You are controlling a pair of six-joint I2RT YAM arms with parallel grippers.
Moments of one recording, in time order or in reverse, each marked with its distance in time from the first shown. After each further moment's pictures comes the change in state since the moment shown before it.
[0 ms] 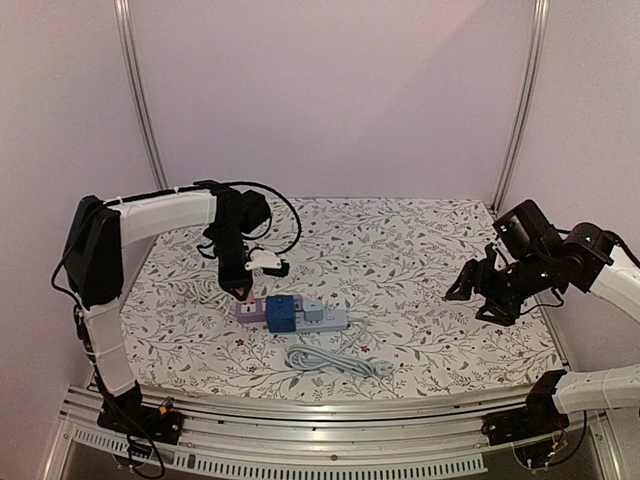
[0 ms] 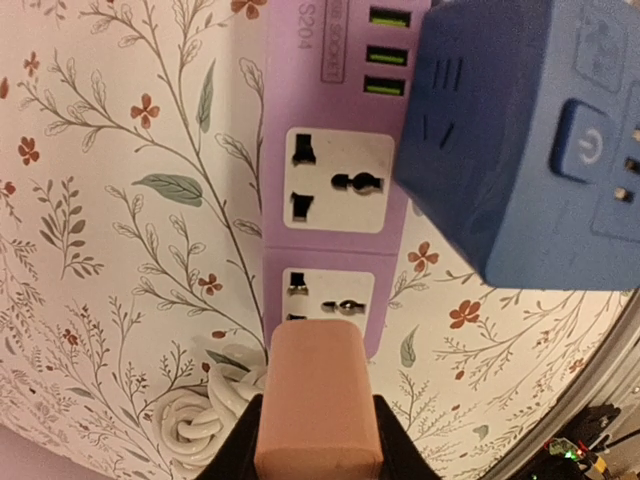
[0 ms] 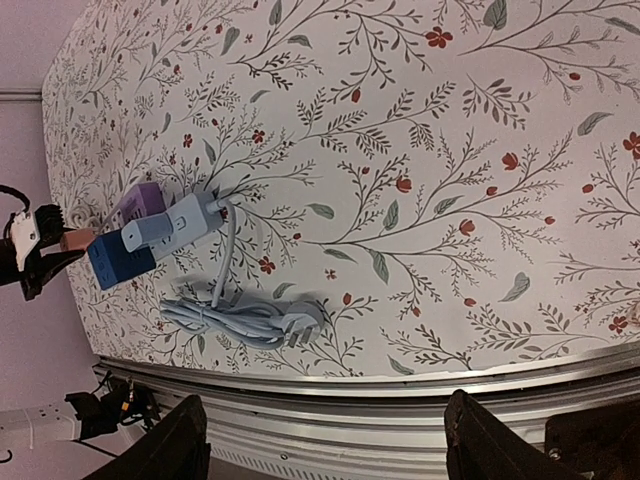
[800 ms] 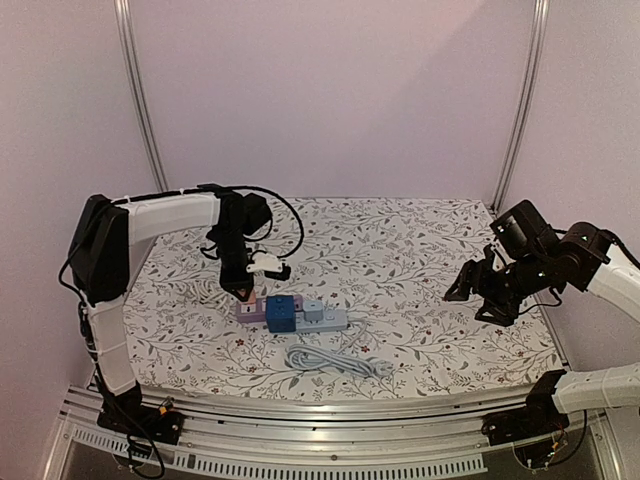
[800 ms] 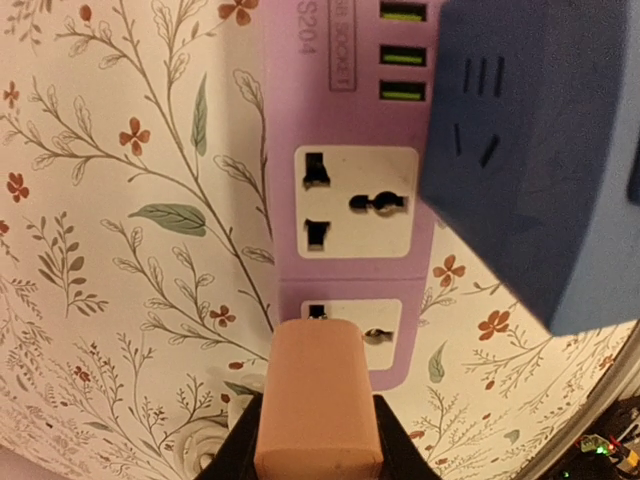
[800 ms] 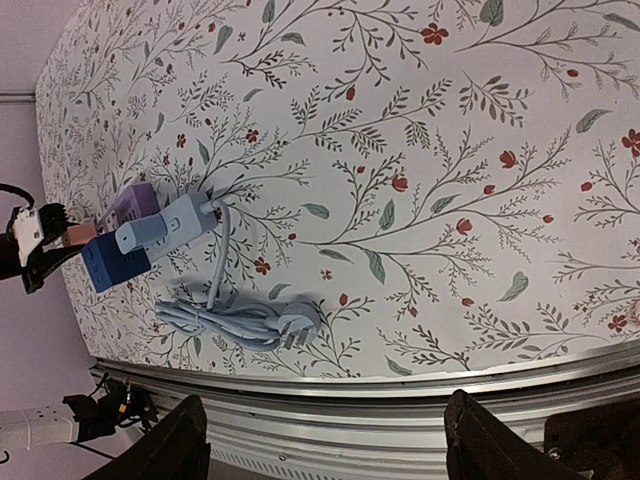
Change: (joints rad) left arm 0.013 0.045 0.001 0.033 -0.001 0.093; right arm 0.000 0.016 0.000 0.000 0.008 0.003
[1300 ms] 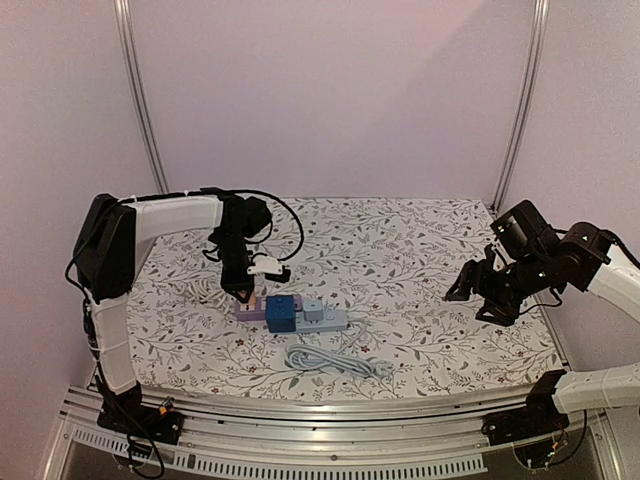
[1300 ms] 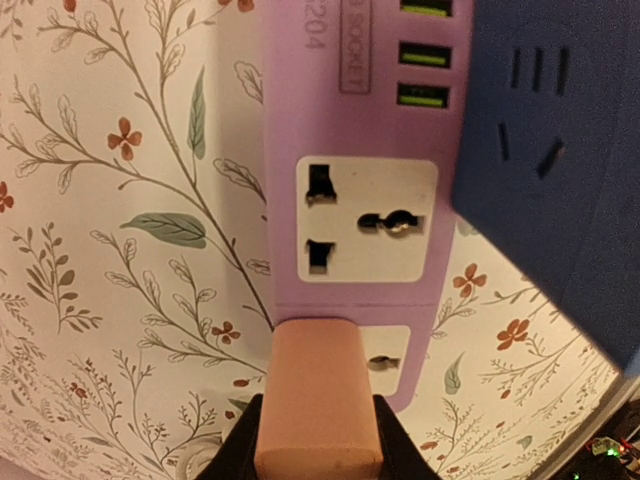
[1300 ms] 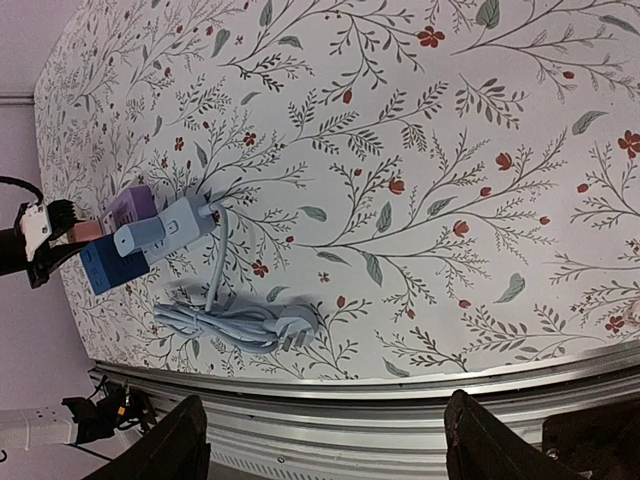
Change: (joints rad) left arm 0.019 0.038 -0.002 0.033 0.000 0.028; right arm 0.000 -0.002 0.000 -0.003 0.014 0.001
